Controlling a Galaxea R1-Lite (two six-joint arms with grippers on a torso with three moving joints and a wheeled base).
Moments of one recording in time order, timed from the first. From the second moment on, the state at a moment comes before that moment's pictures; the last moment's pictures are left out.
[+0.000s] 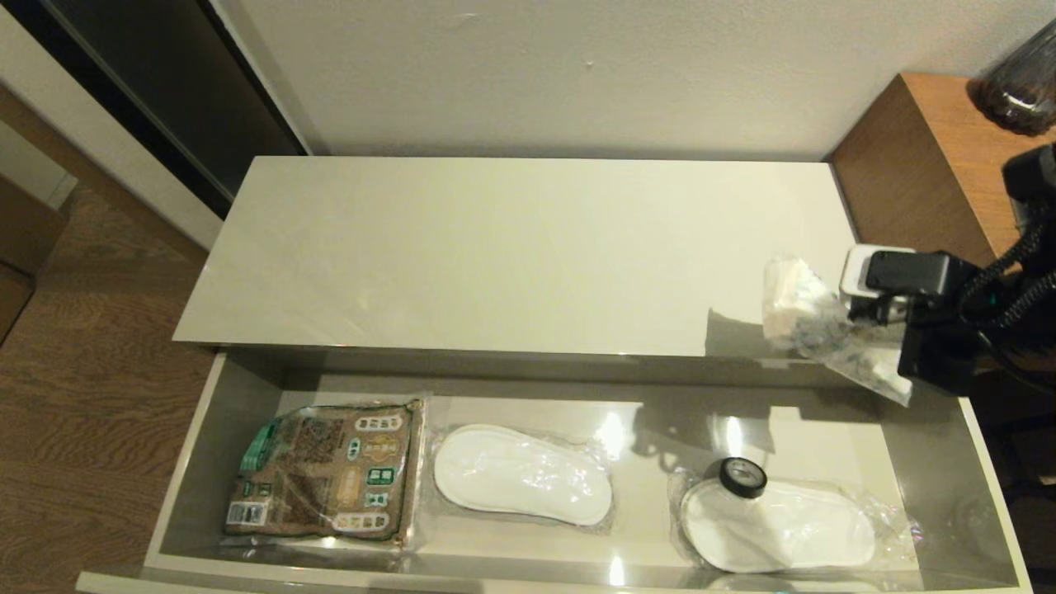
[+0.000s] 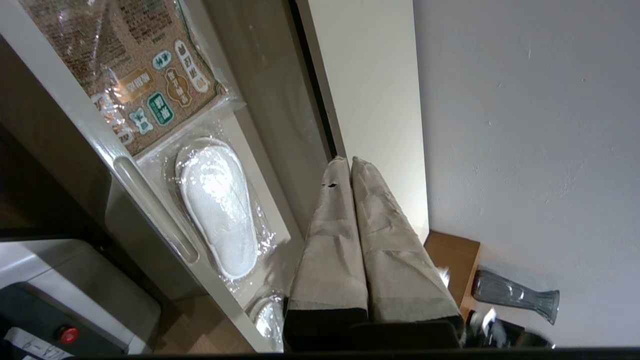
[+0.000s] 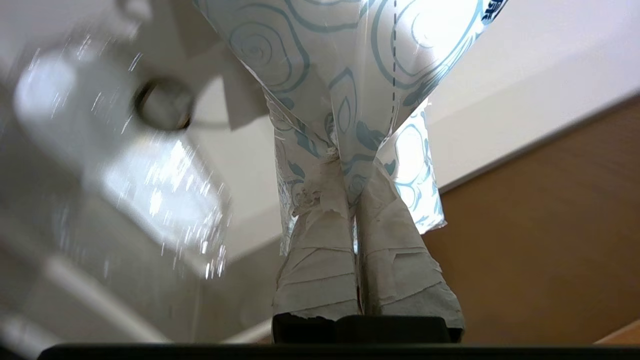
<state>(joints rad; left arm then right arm) 0.00 0.00 0.00 -0.04 0.00 -1.32 0.15 1.50 -1.15 0.29 -0.04 -1.06</state>
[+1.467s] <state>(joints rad) 0.00 0.00 0.00 -0.04 0.00 -1.32 0.11 1.92 -1.81 0.26 -0.15 -0.61</state>
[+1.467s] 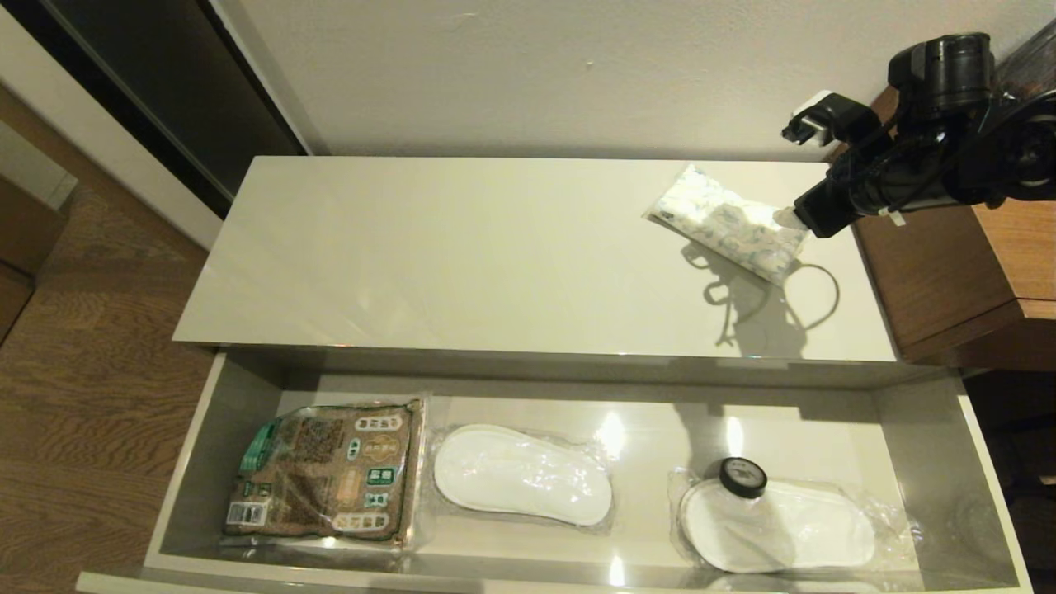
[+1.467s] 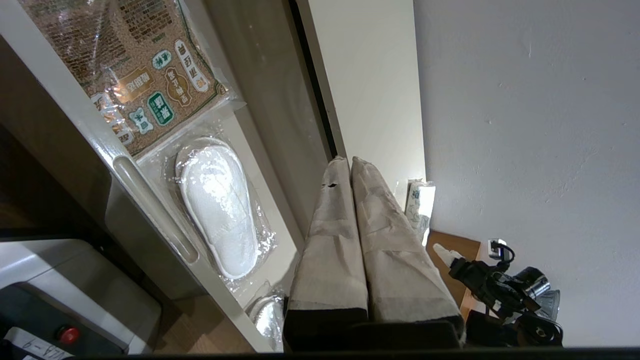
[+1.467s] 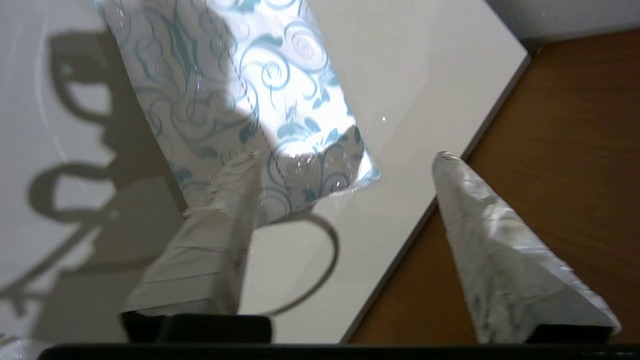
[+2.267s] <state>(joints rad) 0.00 0.00 0.00 -0.04 0.00 -1.32 0.17 1.32 -1.08 0.60 -0.14 -0.51</state>
